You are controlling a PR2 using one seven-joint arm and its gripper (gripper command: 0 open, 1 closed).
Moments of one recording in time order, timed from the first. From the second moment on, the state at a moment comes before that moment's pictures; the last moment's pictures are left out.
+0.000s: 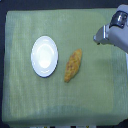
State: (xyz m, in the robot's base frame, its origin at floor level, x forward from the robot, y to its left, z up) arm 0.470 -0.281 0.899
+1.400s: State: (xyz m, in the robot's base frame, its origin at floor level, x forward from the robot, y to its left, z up) arm 0.478 -0.167 0.844
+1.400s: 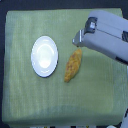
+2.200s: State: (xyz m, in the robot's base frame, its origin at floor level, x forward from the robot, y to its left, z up) arm 0.466 -0.115 0.760
